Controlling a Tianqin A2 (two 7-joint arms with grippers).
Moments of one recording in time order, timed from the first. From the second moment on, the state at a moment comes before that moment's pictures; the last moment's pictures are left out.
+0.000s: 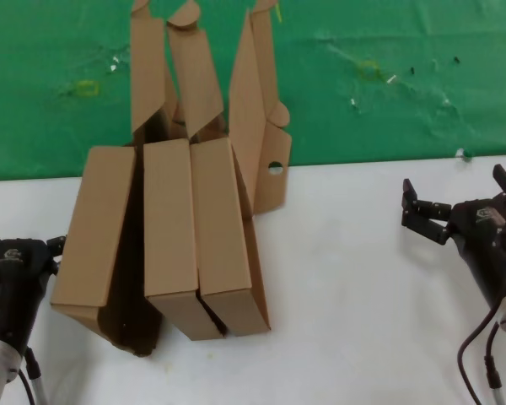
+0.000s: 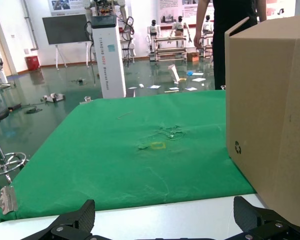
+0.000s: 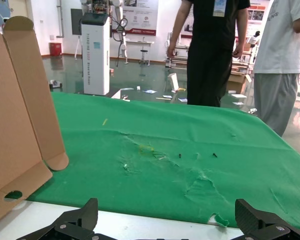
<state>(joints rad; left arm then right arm) 0.00 -0.30 1.60 -1.60 -1.80 0.00 0.00 0.02 0.30 -1.59 1.60 1.79 -0.03 0.01</state>
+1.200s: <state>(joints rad) 0.00 -0.30 1.60 -1.60 -1.80 0.00 0.00 0.02 0.30 -1.59 1.60 1.79 -0.03 0.01</state>
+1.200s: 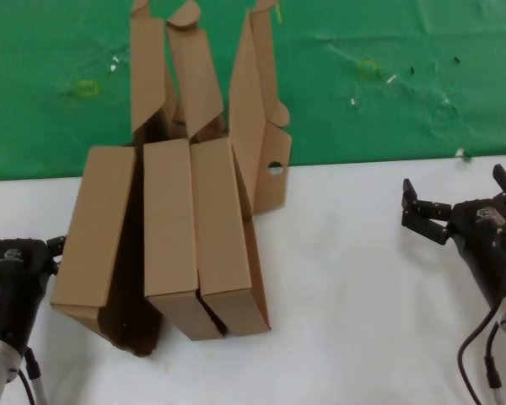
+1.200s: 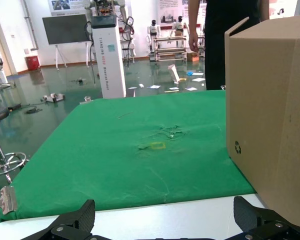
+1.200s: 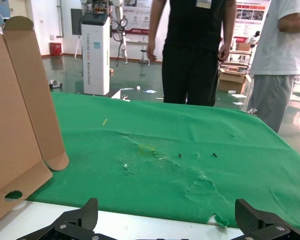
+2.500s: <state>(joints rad) 0.00 -0.30 1.60 -1.60 -1.80 0.00 0.00 0.02 0.30 -1.59 1.60 1.79 -0.03 0.01</state>
